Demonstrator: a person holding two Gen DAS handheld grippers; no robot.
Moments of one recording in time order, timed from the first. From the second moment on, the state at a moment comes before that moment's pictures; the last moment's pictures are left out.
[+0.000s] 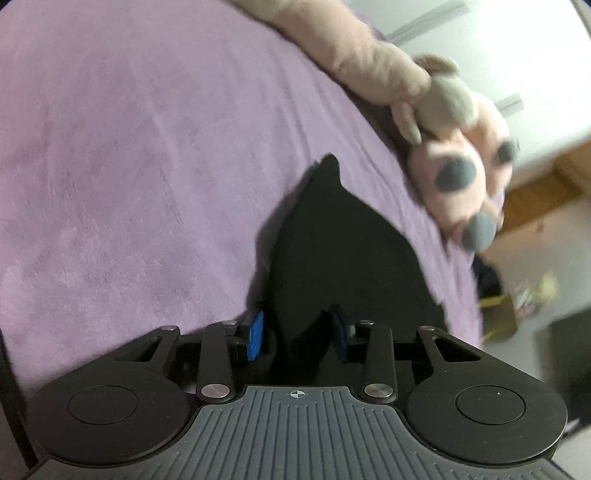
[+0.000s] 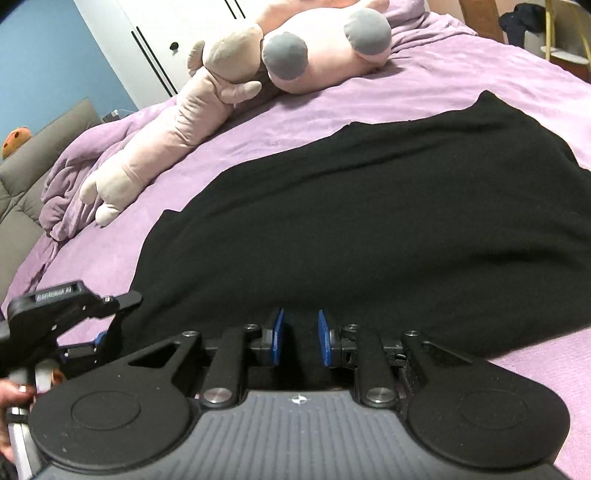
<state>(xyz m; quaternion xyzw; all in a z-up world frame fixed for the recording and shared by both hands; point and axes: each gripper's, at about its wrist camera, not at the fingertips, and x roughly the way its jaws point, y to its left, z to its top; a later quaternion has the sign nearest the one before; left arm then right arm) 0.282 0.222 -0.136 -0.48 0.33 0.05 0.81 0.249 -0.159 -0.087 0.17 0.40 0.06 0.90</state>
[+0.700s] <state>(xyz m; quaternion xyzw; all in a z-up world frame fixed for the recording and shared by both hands) 0.293 0.229 -0.124 -0.50 0.35 0.04 0.79 0.228 -0.204 -0.076 0.21 0.37 0.03 0.91</state>
